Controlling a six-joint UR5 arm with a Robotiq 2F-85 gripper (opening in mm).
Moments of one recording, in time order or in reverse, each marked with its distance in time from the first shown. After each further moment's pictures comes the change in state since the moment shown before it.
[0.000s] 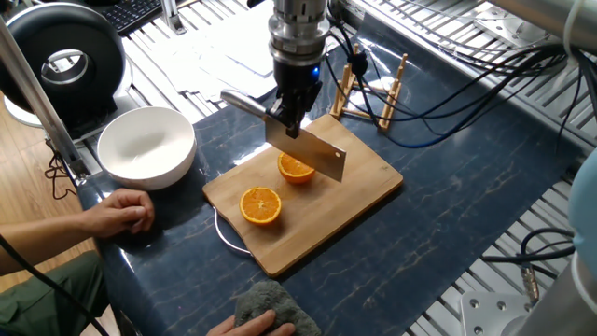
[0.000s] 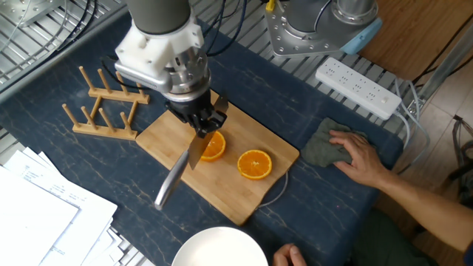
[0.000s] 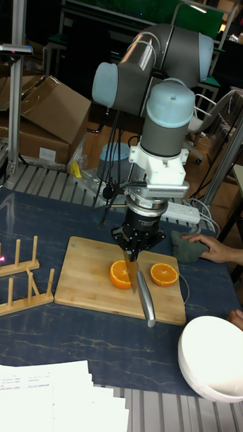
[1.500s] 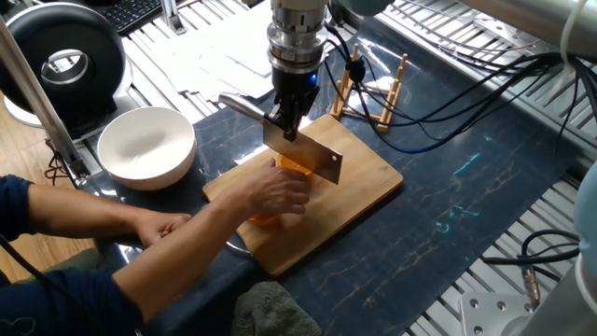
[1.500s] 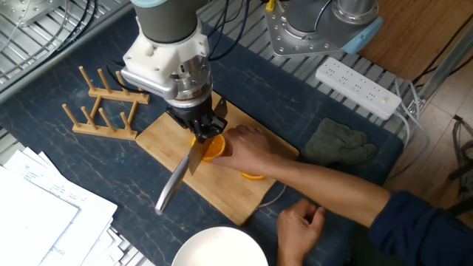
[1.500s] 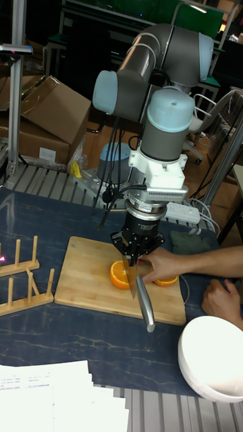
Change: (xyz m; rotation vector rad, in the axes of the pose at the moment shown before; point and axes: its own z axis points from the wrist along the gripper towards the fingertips) arm -0.008 -0.009 0.010 0.030 -0.035 -0.007
